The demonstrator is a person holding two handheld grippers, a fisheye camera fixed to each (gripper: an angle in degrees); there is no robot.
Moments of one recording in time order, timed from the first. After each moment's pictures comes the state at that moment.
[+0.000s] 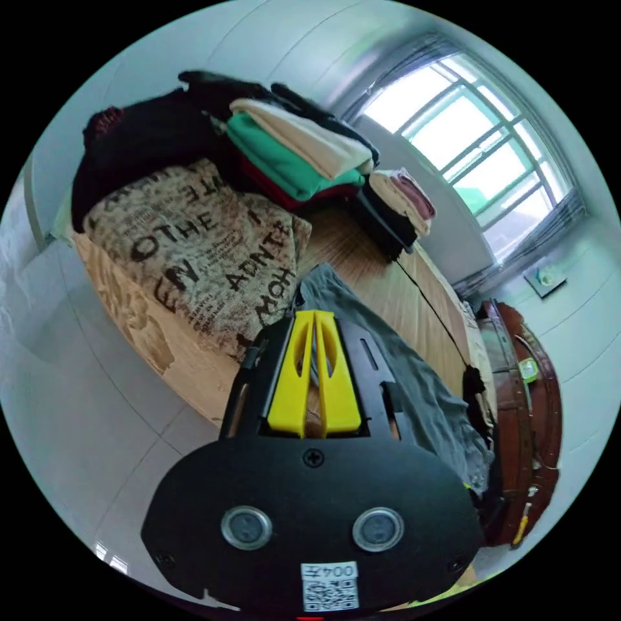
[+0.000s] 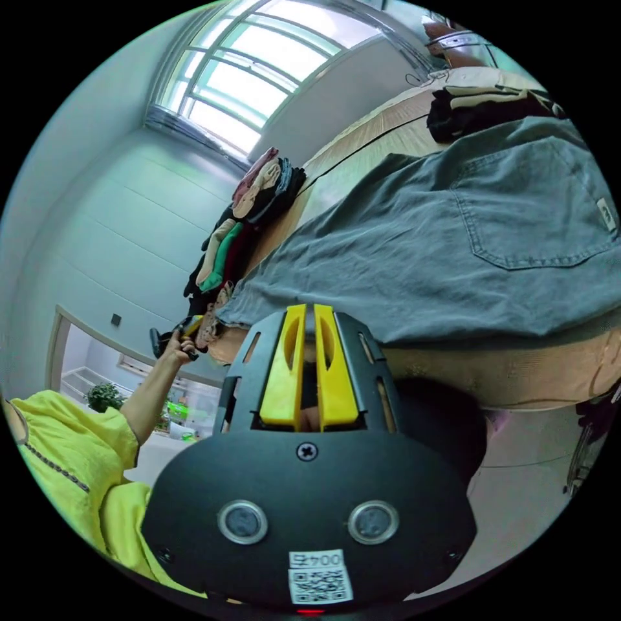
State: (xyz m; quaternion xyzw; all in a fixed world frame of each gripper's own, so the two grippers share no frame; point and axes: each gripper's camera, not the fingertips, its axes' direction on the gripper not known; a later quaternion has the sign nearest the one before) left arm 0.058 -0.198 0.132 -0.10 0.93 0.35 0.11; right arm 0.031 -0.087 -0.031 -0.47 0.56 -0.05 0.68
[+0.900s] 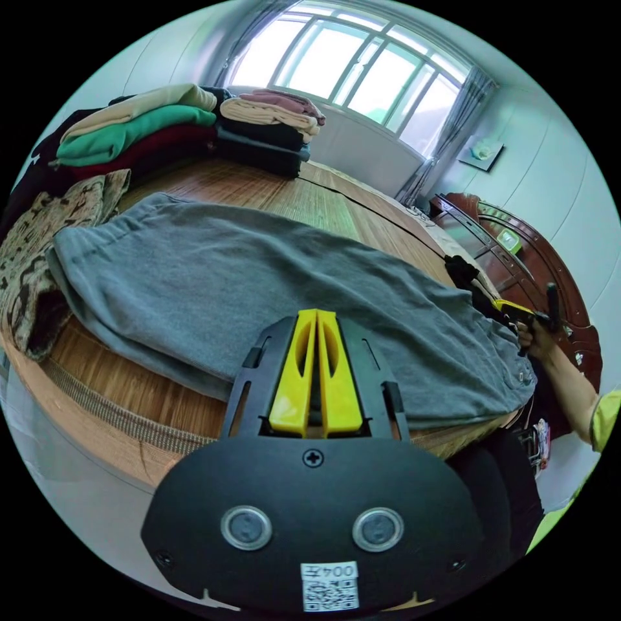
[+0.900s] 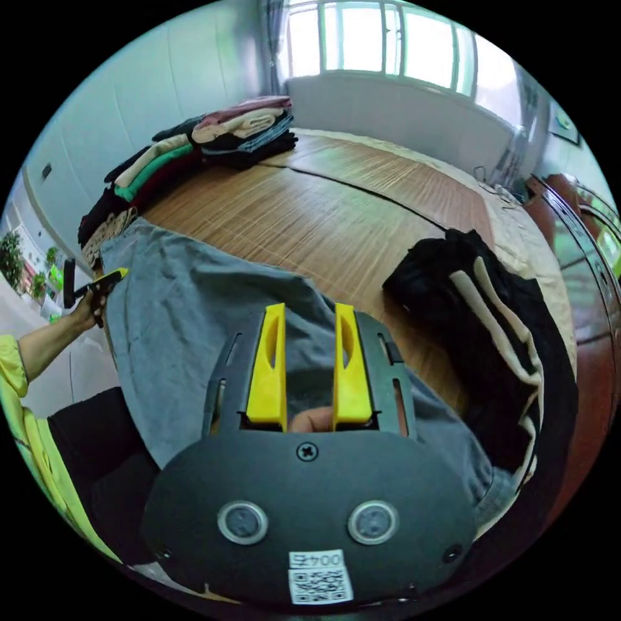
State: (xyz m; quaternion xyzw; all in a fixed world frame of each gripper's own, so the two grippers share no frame) left arm 0.043 0.097 0.040 0.09 0.91 0.40 -0.04; right arm 0.193 -0.196 0.178 -0.66 0.56 -0.29 0.41
